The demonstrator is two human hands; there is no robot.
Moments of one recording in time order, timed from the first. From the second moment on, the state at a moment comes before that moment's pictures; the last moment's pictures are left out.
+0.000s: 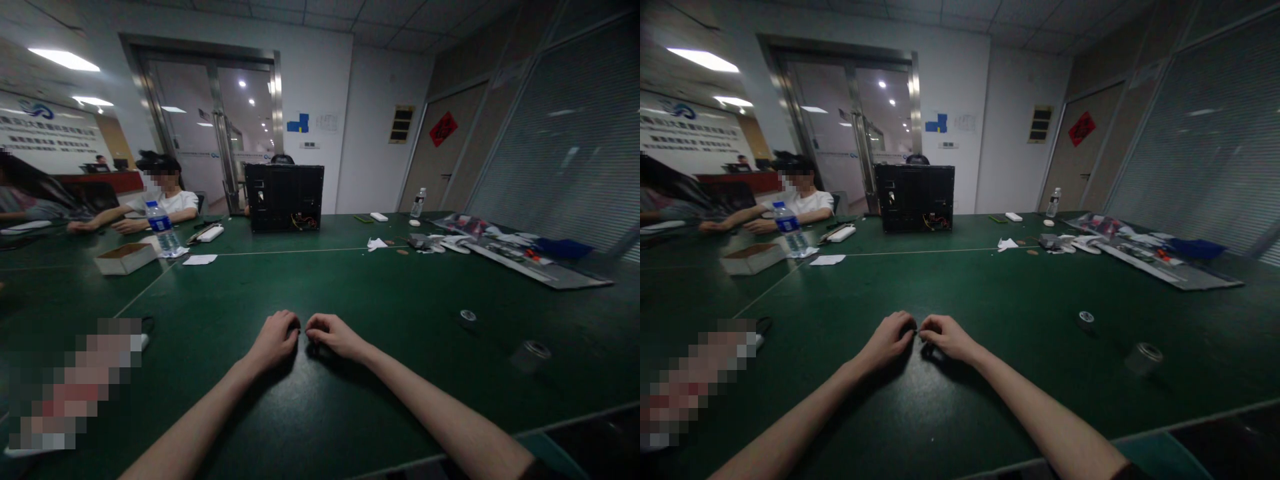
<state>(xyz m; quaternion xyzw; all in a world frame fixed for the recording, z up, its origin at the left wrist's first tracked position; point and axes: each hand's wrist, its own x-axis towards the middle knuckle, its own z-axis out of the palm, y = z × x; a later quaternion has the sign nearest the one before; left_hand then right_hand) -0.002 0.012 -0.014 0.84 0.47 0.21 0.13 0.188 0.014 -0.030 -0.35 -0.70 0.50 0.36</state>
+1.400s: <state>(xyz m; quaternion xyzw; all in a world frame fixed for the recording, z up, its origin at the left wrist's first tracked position) -0.001 0.011 -0.012 0.85 0.47 0.21 0.12 0.189 0.018 -0.028 -0.29 -0.41 0.73 0.46</state>
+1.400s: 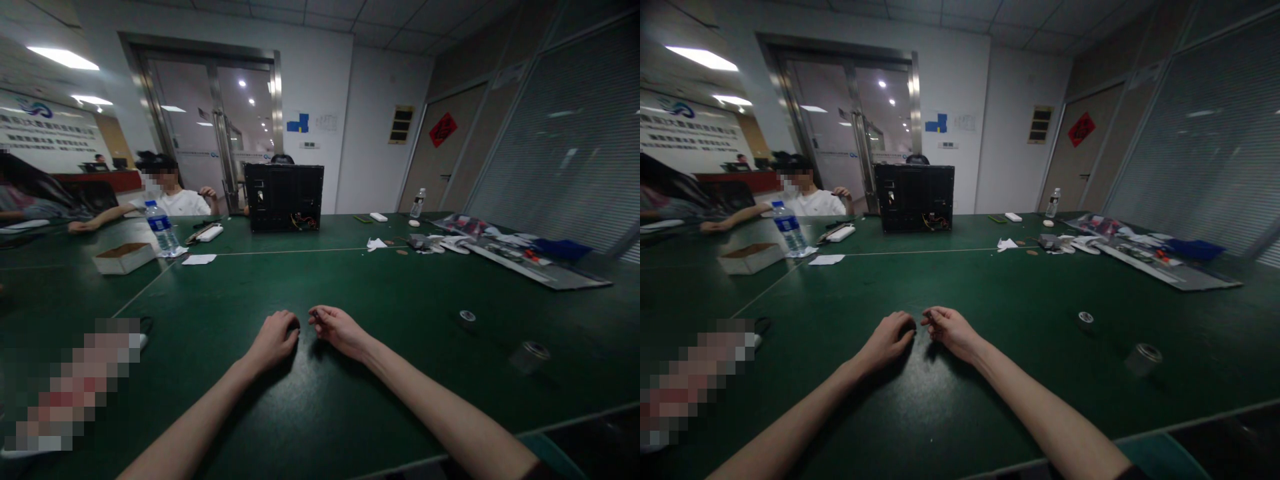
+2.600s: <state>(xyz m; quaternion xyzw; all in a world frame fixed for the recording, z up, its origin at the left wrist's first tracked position) -0.002 0.012 -0.015 0.85 0.47 0.21 0.12 0.193 0.018 -0.030 -0.30 -0.44 0.70 0.47</state>
